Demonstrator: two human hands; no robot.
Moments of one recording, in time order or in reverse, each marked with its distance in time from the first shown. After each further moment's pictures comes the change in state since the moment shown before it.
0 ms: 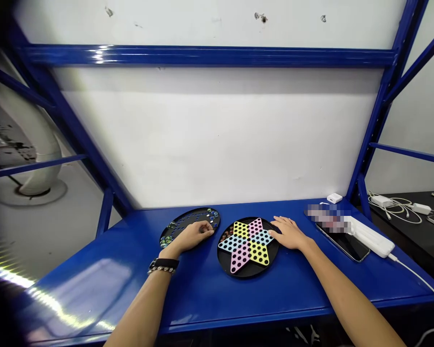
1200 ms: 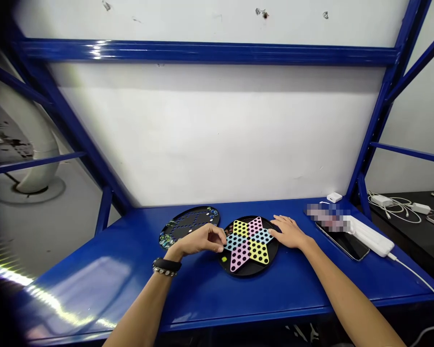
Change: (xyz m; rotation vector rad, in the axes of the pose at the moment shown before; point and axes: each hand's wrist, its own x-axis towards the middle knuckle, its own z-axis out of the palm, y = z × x) left_hand -0.022 0.058 -0.004 -0.501 -0.486 0.215; right_hand 0.000 0.001 0.001 -0.009 0.007 -0.004
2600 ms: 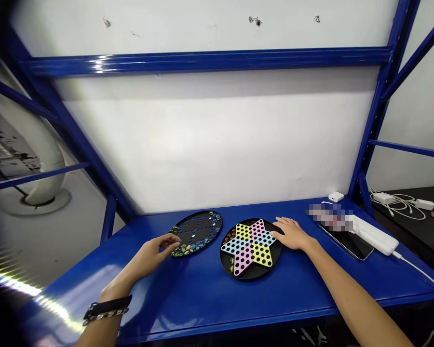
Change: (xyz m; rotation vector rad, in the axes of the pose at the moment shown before) left_hand -0.093 -0.053 -0.056 0.605 0.659 -0.213; right_hand -0.002 -0.001 0.001 0.031 -0.010 0.006
